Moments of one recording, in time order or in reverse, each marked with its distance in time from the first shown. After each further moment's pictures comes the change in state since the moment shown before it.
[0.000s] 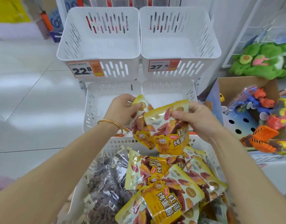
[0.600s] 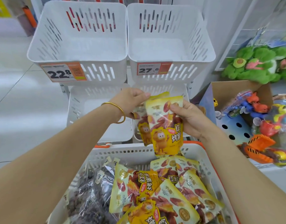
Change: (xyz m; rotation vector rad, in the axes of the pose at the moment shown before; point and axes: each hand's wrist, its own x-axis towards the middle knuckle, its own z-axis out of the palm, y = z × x) left_hand 0.068 0.021 0.033 -0.012 -0.320 -0.092; right_hand 0.059 0.025 -0.040 0.292 -0.046 0.073
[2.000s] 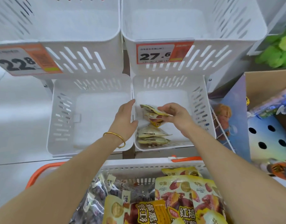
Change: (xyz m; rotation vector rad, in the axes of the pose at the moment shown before) left_hand 0.086 -0.135 0.037 0.248 0.190 0.047; right_hand 0.126 0.101 -0.066 -0.483 0.185 0.028
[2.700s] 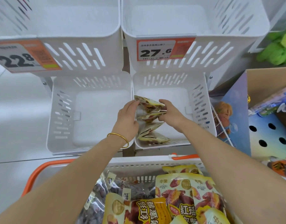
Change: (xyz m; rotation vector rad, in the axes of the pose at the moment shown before) left_hand -0.003 0.001 0.011 0.147 0.034 0.090; right_hand 0.009 -0.011 0.017 -0.300 -0.068 0.202
